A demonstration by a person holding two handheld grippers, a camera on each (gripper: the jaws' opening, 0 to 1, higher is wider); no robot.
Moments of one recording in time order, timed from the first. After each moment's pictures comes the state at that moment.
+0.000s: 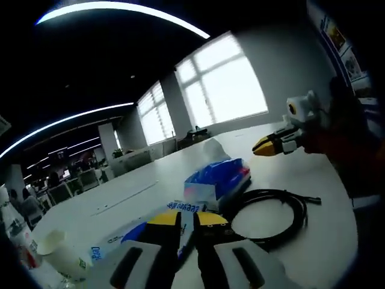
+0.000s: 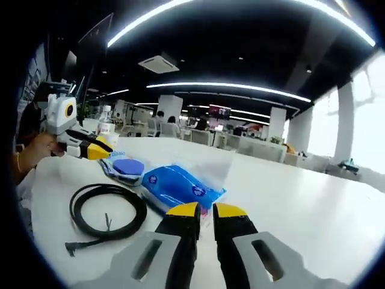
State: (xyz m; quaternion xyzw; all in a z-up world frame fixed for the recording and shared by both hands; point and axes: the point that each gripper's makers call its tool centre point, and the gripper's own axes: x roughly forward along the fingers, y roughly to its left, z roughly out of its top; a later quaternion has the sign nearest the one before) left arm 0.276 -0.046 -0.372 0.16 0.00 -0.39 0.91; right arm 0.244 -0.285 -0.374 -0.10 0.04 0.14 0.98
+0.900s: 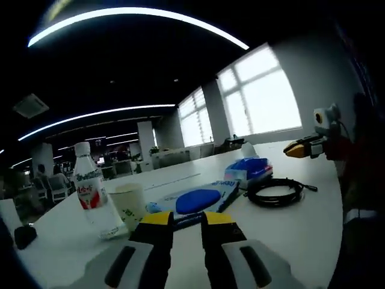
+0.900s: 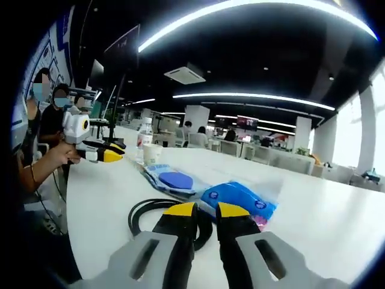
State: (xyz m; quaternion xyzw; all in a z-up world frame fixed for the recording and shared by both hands) left arm 0.244 0.086 -0.376 0.10 -0.02 -0.26 0.96; right arm 0.203 -0.202 -0.366 -0.11 0.01 0.24 0.96
